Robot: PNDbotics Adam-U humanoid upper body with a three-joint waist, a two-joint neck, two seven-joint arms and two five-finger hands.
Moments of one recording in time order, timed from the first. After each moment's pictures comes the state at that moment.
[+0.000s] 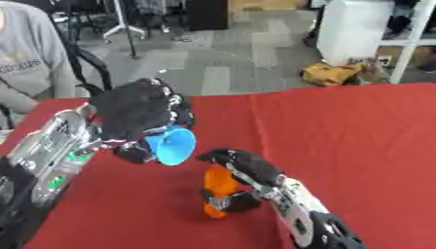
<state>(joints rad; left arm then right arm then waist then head) -0.81 0.35 -0.33 -1.62 -1.13 -0.33 -0.27 -0.74 -0.17 0.29 -1.03 0.82 -0.62 0.06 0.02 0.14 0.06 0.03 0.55</state>
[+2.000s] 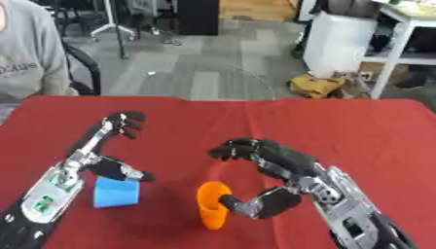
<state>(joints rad) -0.68 0.32 -0.15 -1.16 -0.29 -0.29 -0.03 -0.66 -0.30 0.34 -1.42 0.47 -0.59 0.37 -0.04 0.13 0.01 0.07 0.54</state>
